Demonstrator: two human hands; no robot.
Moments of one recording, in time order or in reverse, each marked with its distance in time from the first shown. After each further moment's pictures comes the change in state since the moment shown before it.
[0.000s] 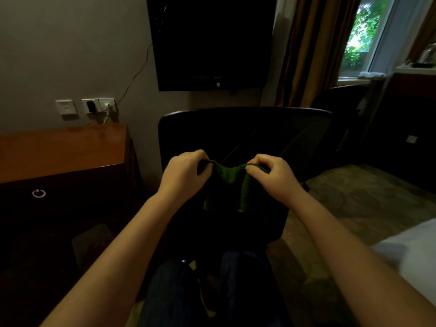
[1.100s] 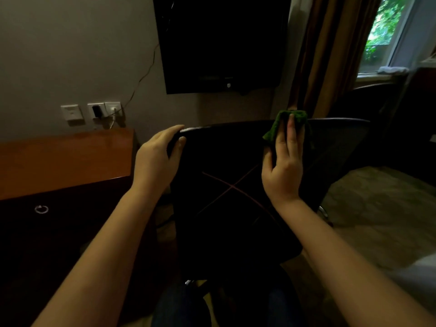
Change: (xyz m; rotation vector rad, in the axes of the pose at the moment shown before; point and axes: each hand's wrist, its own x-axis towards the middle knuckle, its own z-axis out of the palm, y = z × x) left_hand 0.051 -0.073 -0.040 0.065 0.221 -0.144; right_hand 0.089 0.024 0.056 -0.518 0.685 -0.243
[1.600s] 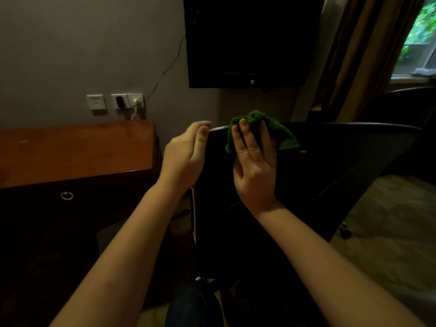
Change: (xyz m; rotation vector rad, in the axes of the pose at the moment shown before) left_hand 0.003 -0.009 -0.008 -0.220 -0.027 -0.098; right_hand -0.013 -0.077 0.065 0.026 0.022 -0.399
